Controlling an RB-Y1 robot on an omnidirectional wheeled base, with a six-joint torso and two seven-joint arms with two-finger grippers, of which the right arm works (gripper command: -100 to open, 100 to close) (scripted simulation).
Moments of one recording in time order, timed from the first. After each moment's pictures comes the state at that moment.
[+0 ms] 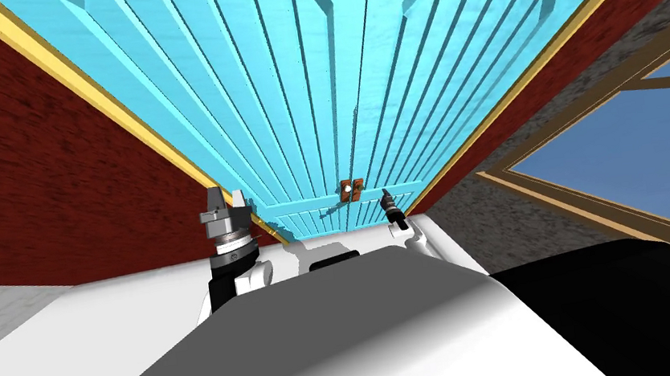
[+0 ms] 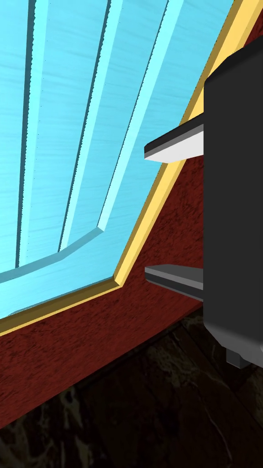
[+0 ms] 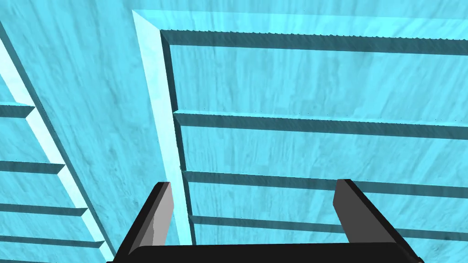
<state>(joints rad) 0.11 -0.26 -0.26 -1.26 0.20 -0.31 -0.42</state>
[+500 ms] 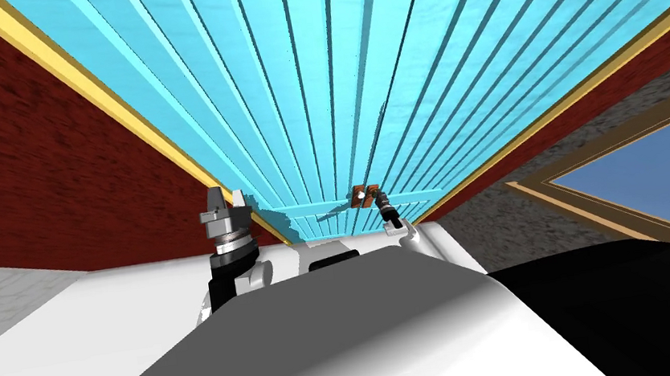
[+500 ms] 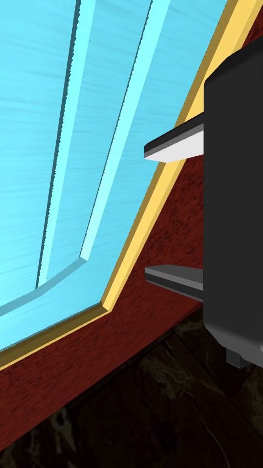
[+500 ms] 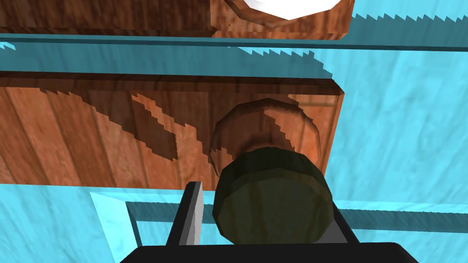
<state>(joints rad) 0.09 -0.23 -0.22 -1.28 0.20 -0.33 -0.42</state>
